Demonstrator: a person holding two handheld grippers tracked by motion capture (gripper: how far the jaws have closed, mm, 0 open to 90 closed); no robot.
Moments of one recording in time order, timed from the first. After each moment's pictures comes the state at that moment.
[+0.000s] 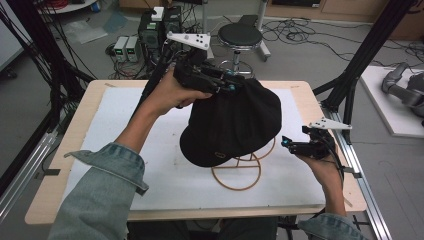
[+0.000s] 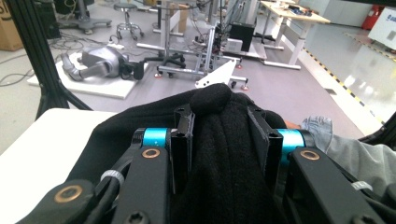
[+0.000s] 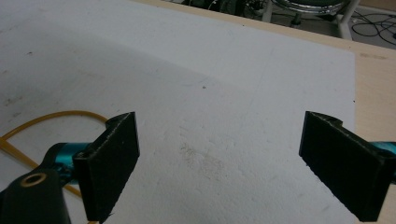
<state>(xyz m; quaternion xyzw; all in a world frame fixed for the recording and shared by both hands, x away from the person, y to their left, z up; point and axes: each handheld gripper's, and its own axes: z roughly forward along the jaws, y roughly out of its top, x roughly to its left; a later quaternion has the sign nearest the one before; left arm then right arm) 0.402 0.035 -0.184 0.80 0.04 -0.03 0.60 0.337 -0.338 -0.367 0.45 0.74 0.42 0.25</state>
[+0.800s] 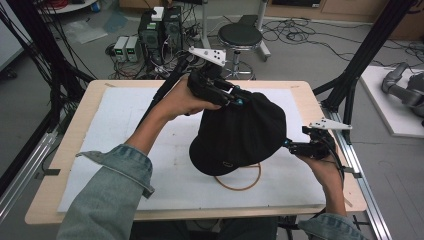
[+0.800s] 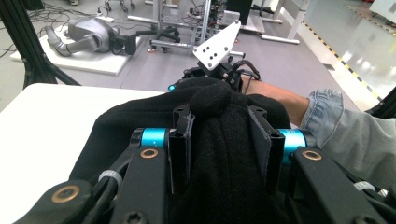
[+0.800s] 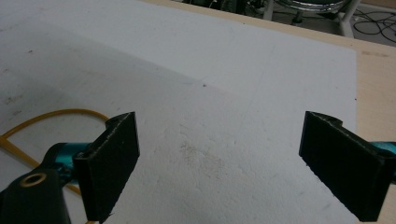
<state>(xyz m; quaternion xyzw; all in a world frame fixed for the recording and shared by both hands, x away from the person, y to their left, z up) 0.407 0.012 -0.210 0.83 0.03 -0.05 0.56 0.337 -0.338 -0.367 0.45 0.75 0.42 0.25</state>
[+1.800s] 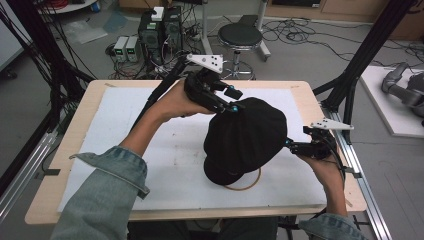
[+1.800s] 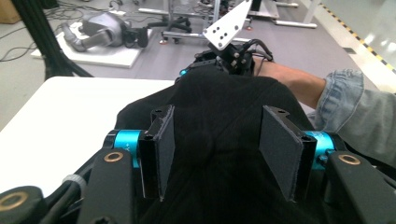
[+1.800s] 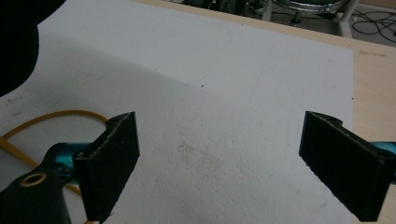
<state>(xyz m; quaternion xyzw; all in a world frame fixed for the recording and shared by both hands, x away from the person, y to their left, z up) 0.401 0.024 -0.216 0.84 0.03 -0.01 0.54 0.337 -0.341 -0.367 0.46 0.74 0.42 0.25</state>
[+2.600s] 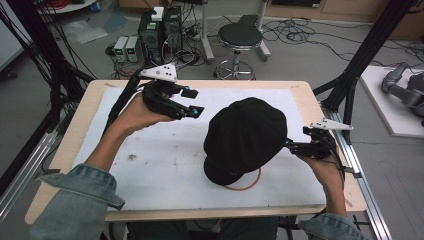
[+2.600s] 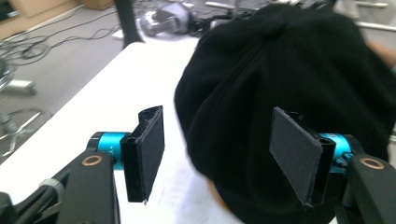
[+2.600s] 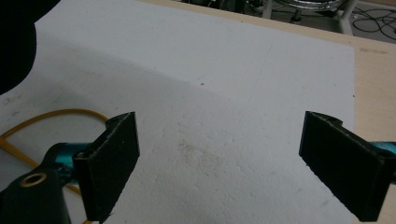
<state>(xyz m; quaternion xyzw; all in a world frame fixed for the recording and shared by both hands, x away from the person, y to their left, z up) 0.387 0.116 -0.248 0.83 0.14 0.09 0.53 0.338 -0.341 -0.369 0.46 0.74 0.42 0.24</state>
